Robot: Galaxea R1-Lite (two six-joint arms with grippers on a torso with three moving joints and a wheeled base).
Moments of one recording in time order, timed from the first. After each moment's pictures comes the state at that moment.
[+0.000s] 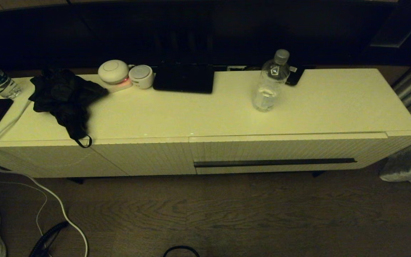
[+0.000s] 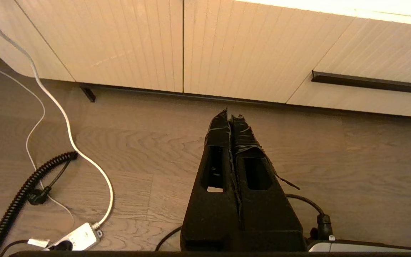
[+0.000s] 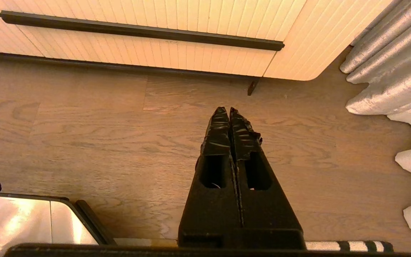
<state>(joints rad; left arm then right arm) 0.00 0.00 0.00 -0.04 0.02 -0.14 -0.01 0.00 -0.01 0.00 -0.02 -0.07</state>
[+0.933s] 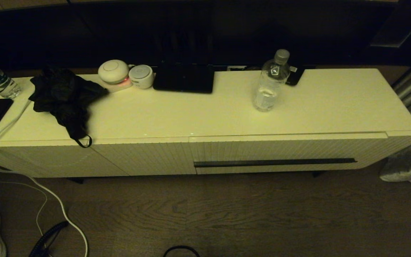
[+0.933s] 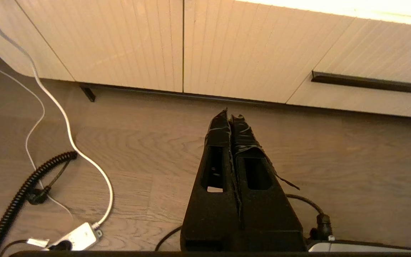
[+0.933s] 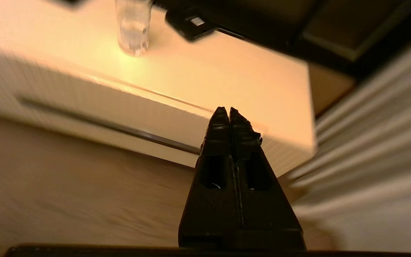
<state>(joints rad) 0.00 0.00 0.00 -0.04 0.02 -0.14 0.02 0.36 -0.64 0.05 0.04 -0.29</state>
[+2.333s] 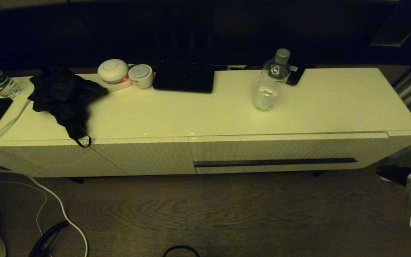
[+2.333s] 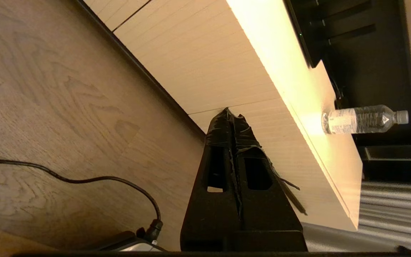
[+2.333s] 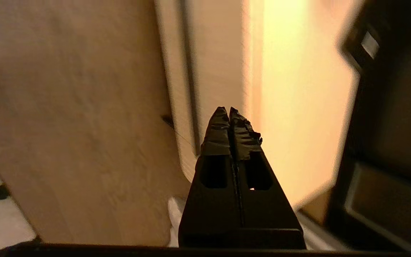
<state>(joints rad) 0.00 0.00 0.00 -0.02 0.02 -0.99 0.35 1.06 -0.79 0.14 -0.07 -1.31</state>
